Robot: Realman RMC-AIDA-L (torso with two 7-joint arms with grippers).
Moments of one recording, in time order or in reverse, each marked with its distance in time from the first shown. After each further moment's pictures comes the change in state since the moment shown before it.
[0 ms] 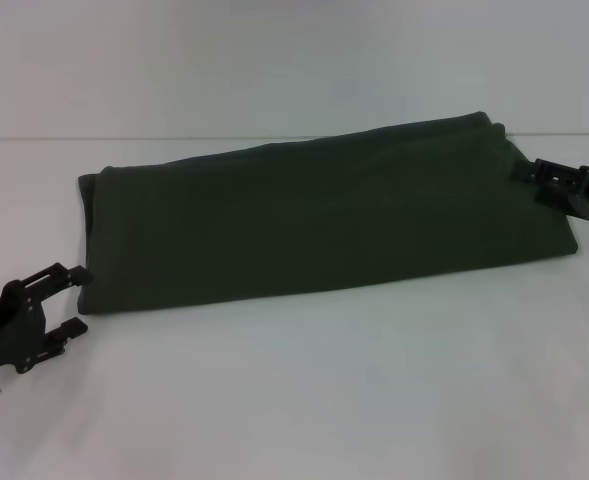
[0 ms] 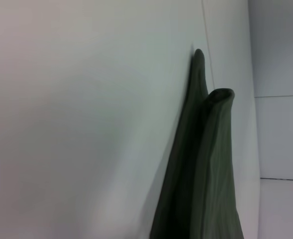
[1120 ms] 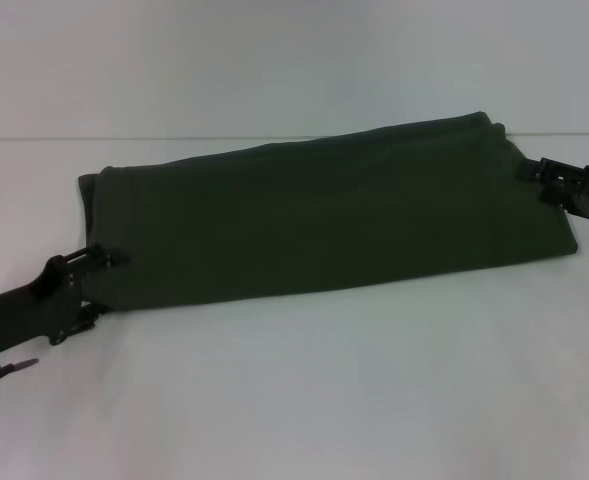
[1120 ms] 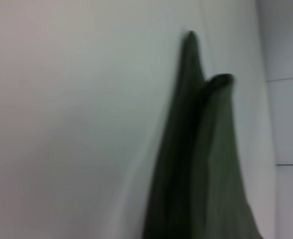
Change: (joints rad) left arm -0.108 0.000 0.020 -0.064 0.028 -0.104 0.037; right arm -0.003 0.002 0.019 0.003 0.000 -0.003 -0.012
